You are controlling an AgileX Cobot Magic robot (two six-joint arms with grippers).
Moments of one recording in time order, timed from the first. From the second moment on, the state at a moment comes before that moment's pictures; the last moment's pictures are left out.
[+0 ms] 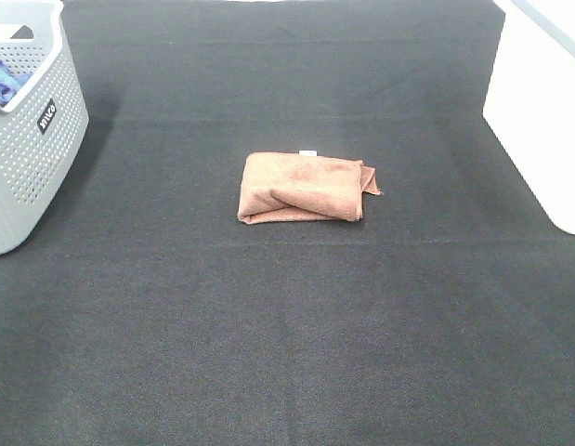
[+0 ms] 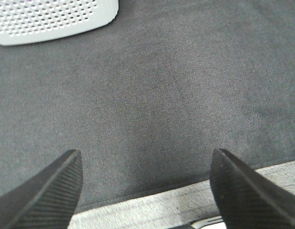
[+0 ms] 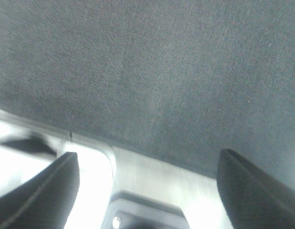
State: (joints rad) left arm -0.25 0.28 -0.60 0.07 1.22 -0.07; right arm 0.45 0.63 -0.61 -0.05 1.17 0.13
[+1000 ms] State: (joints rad) left arm -0.25 0.24 -0.50 -0.06 1.06 0.16; right arm 0.45 0.14 -0.51 0.09 1.07 -0.16
